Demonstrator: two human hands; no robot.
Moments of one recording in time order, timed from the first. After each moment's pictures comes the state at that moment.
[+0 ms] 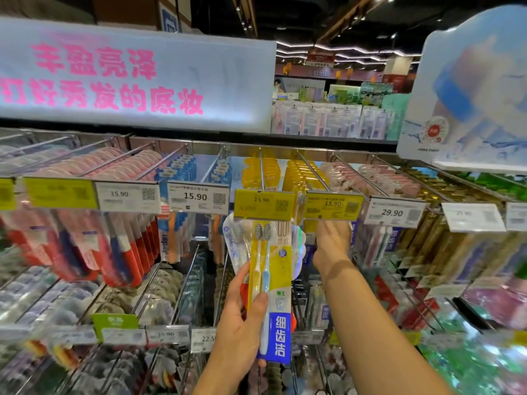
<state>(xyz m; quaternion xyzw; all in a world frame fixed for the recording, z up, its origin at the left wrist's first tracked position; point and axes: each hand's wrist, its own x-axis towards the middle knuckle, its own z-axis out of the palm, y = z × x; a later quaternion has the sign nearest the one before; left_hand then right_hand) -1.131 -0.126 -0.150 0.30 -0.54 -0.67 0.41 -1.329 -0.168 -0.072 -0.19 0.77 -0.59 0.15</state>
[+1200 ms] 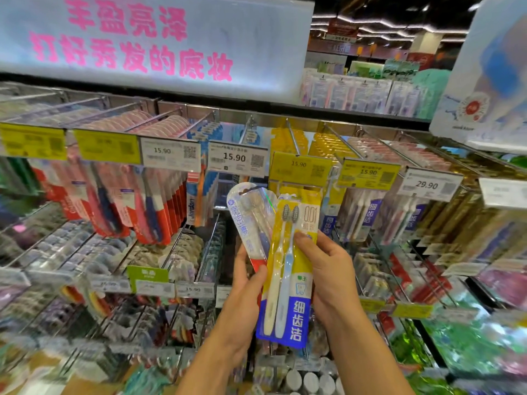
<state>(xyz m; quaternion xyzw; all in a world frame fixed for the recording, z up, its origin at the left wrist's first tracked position) -1.092 -0.116 -0.148 0.28 -0.46 -0.75 0.39 -1.223 -0.087 -0.114 -0.25 0.48 -0.74 0.39</state>
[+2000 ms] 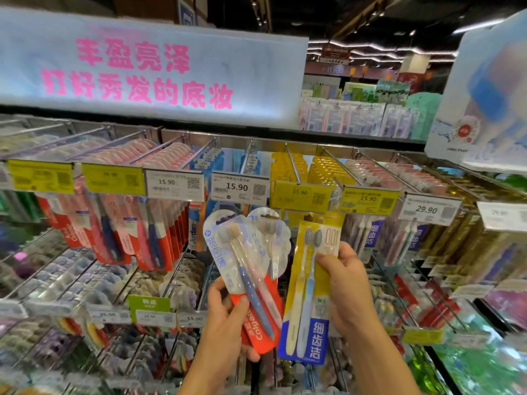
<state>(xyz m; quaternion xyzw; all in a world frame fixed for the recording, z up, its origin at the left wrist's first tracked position) -1.064 -0.137 -0.152 0.35 -0.49 -0.69 0.40 -1.249 -0.089 -0.096 -0.30 0.57 -0.70 0.32</state>
